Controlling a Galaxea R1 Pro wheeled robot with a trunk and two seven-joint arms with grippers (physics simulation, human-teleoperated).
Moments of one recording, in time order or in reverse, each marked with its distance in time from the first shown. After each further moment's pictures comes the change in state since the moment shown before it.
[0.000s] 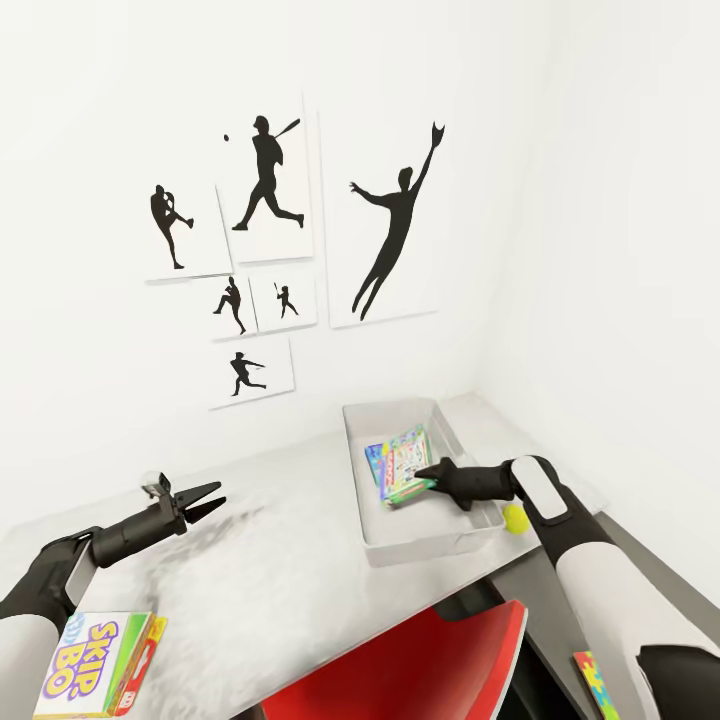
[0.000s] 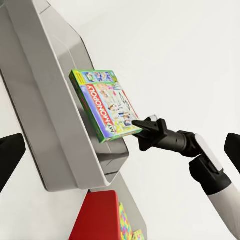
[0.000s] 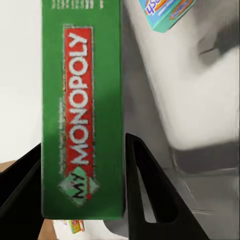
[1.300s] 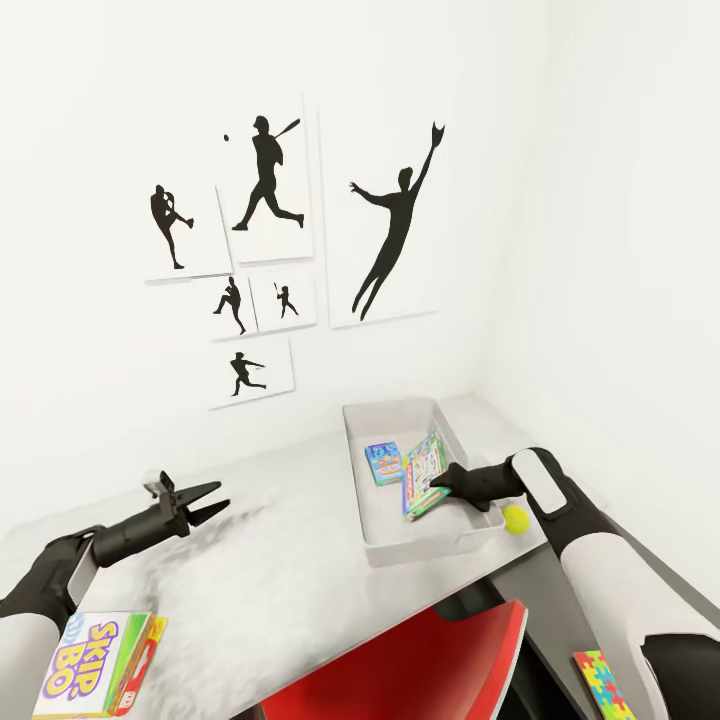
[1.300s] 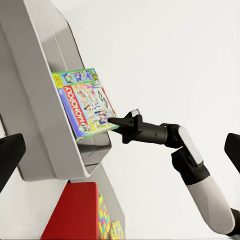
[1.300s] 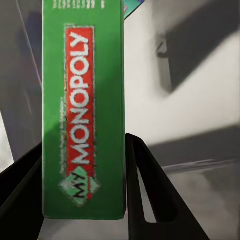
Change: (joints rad) left arm -0.001 0.004 -0.034 0.000 0.002 0.086 -0.053; right arm -0.029 -0.025 0.046 0.009 0.098 0.001 -0.111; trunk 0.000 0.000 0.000
